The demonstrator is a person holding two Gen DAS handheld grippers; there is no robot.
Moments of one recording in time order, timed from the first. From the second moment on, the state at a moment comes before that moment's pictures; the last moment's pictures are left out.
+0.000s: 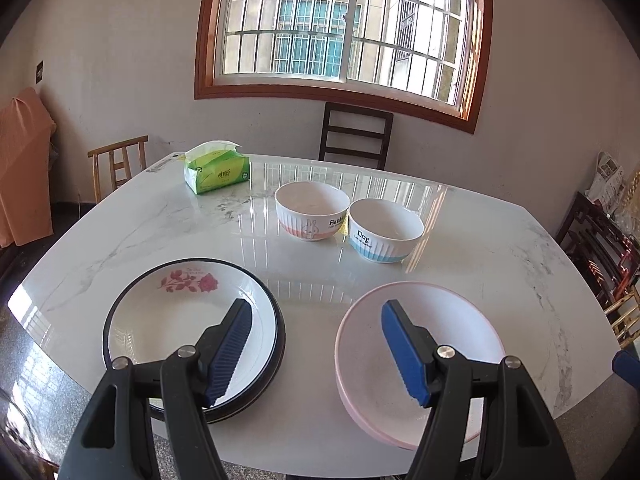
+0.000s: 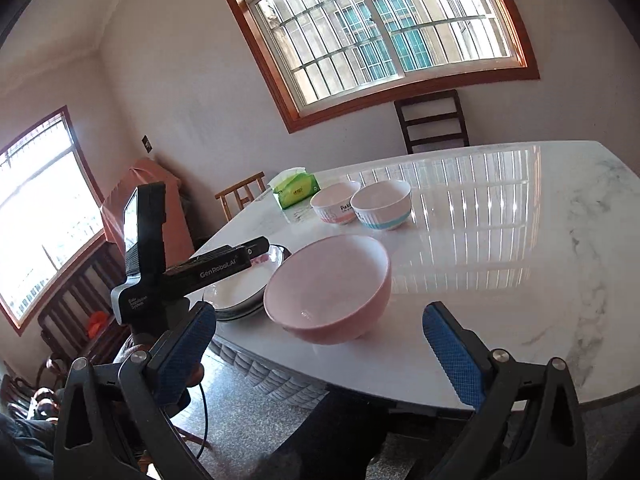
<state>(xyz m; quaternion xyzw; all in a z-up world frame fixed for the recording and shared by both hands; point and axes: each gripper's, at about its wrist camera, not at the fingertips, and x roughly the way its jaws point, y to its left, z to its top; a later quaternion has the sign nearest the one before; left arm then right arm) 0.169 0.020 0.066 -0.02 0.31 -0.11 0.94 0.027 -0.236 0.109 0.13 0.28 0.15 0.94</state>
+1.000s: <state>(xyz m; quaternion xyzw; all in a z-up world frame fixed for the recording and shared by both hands) 0.303 0.028 0.071 -0.02 0.39 -0.07 0.92 0.276 -0.232 0.135 0.07 0.40 0.30 0.86</state>
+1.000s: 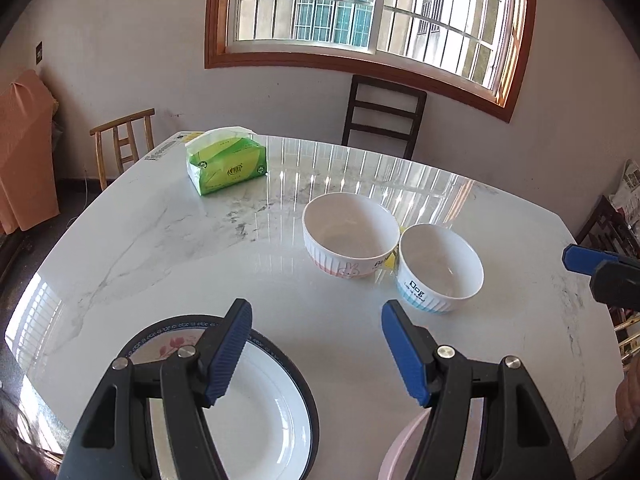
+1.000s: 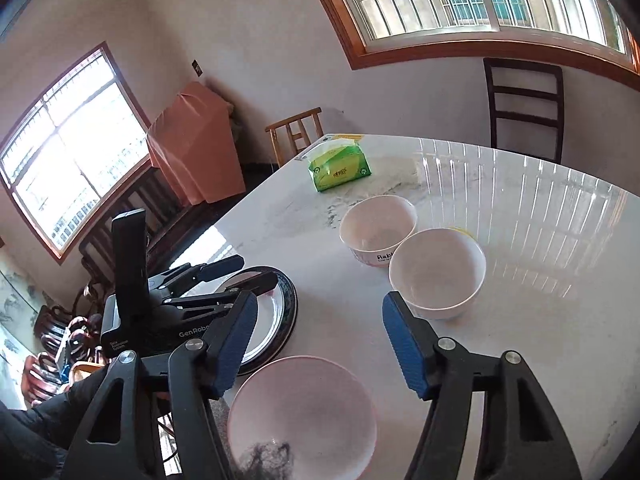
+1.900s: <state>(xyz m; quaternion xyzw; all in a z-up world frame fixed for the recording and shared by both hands) 0.413 0.010 0.035 0.01 0.44 -0.02 0.90 0.457 -0.213 0.069 0.03 0.50 0.29 0.81</state>
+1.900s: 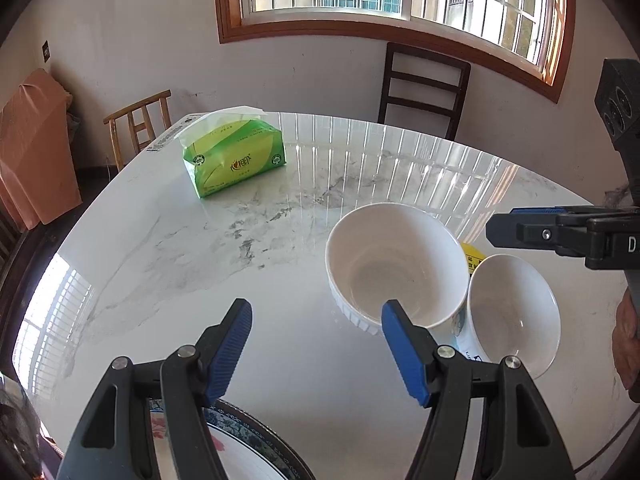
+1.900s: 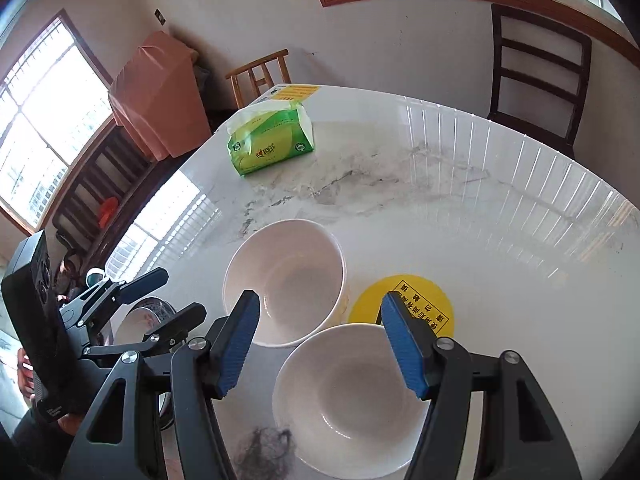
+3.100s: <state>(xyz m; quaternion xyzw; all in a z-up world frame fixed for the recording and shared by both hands) 0.472 0.026 -0.011 -0.05 0.50 -0.03 0.87 0.495 -0.158 0.016 -0.03 0.57 0.25 0.78</state>
